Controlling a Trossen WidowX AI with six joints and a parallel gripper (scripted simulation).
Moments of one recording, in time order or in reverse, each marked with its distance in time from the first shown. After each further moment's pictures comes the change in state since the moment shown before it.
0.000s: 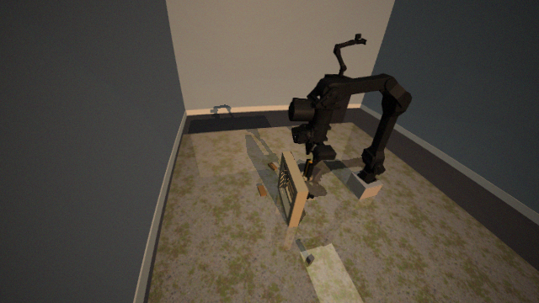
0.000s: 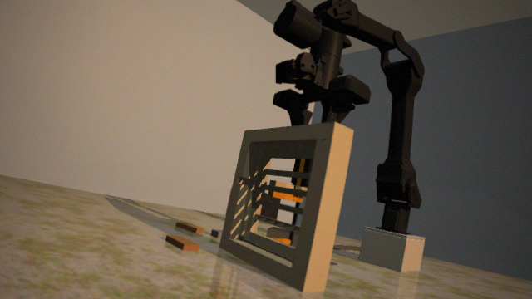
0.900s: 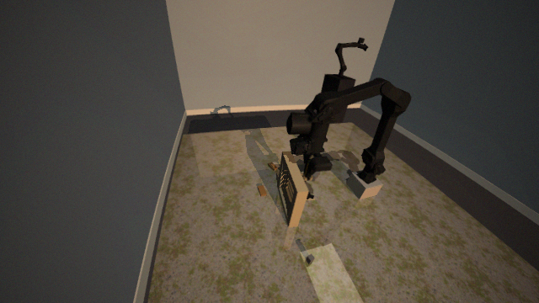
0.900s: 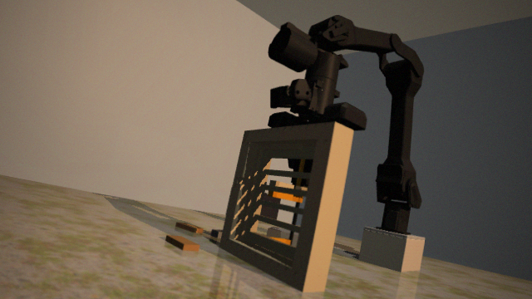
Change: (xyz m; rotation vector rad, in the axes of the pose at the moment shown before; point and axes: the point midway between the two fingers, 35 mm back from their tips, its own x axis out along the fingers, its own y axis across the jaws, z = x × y) arm 0.044 0.000 0.000 0.001 0.002 0.000
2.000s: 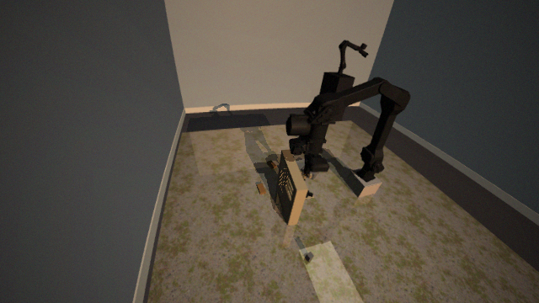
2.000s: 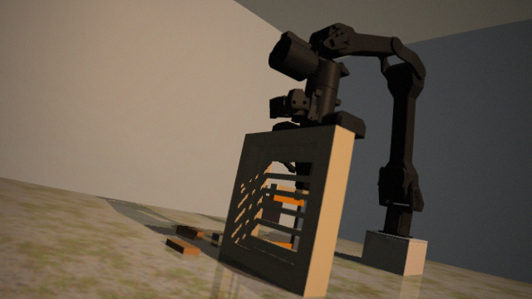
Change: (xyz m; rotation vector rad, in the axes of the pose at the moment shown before) arm 0.011 0.000 -0.002 0.086 0.005 0.000
